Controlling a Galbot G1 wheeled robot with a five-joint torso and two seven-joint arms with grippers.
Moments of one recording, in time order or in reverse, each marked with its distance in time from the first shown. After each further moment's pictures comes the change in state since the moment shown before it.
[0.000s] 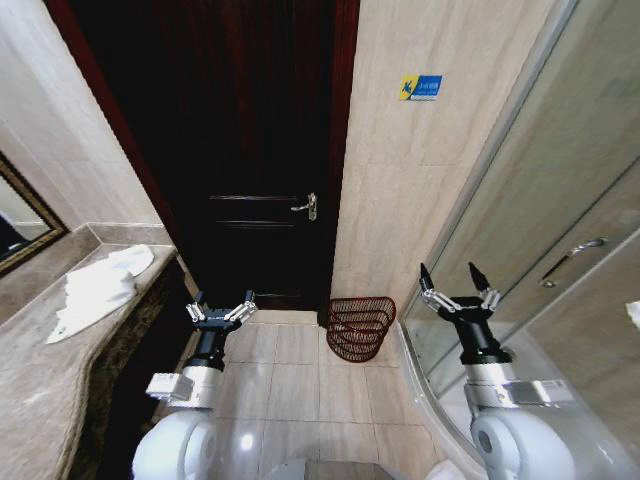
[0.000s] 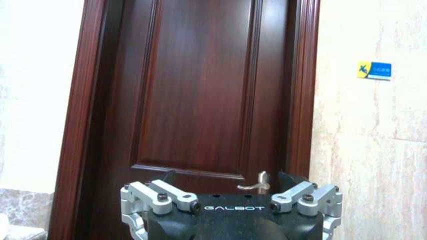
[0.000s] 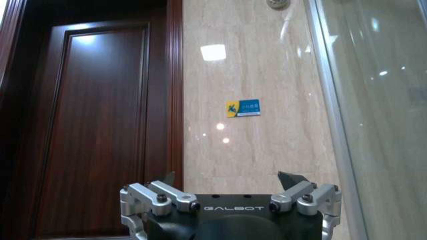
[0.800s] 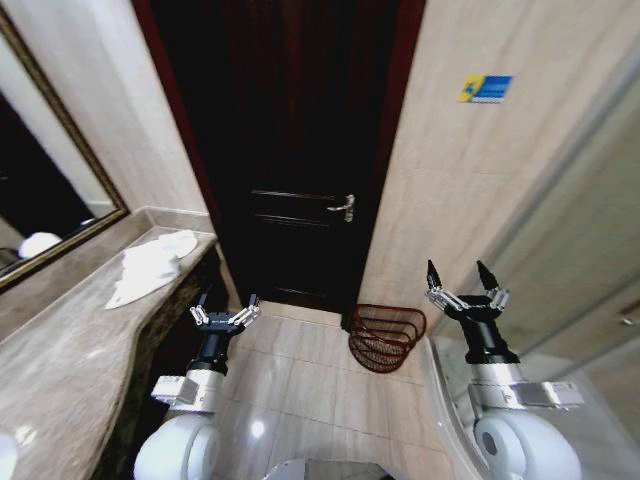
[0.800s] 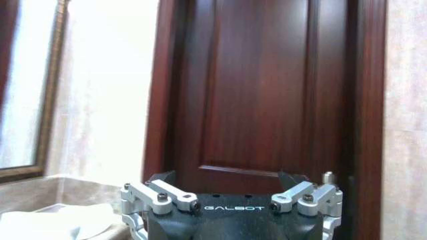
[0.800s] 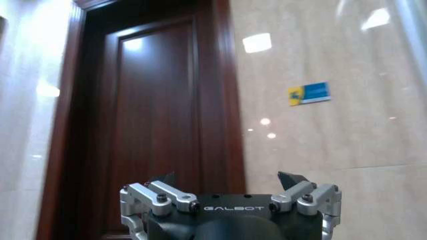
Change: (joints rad) left arm 0.014 0.000 0.028 -0.004 0.040 0.001 0.000; right arm 0.002 0.000 0.001 0.011 0.000 -0.015 0.023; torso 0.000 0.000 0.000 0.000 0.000
